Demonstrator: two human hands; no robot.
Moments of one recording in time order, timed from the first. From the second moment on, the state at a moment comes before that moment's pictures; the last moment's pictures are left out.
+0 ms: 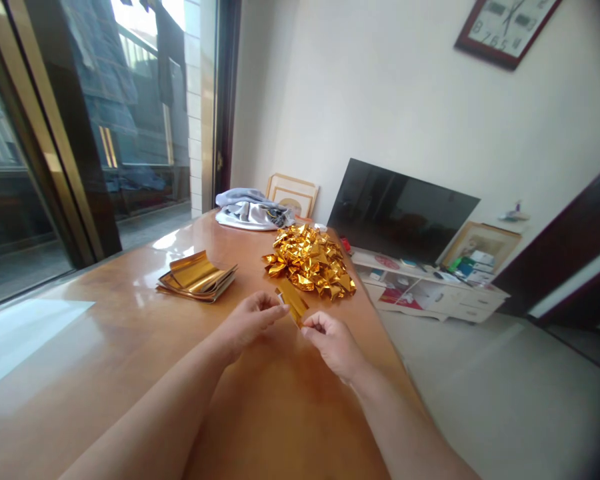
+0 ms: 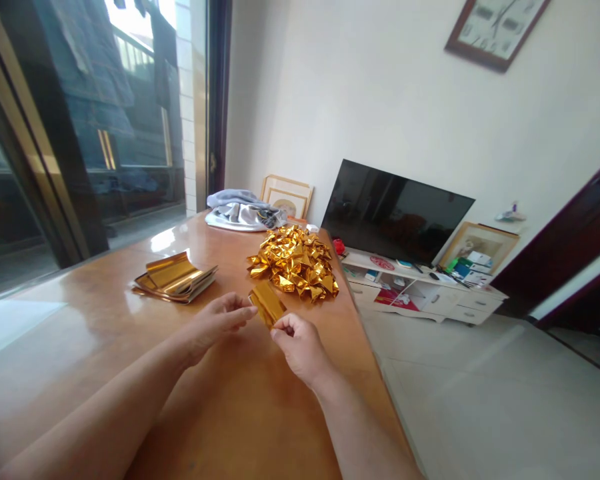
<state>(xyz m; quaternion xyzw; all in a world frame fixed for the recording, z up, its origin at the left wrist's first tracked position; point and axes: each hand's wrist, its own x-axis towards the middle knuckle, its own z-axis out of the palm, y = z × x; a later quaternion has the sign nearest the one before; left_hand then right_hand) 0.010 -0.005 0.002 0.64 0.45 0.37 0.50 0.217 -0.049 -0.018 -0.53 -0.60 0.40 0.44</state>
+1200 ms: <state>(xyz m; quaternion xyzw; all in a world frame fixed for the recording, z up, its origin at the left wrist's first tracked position) 0.021 -0.017 0.008 0.90 0.41 0.17 -0.05 0.243 -0.023 -0.032 -0.58 -0.49 0.37 0.54</state>
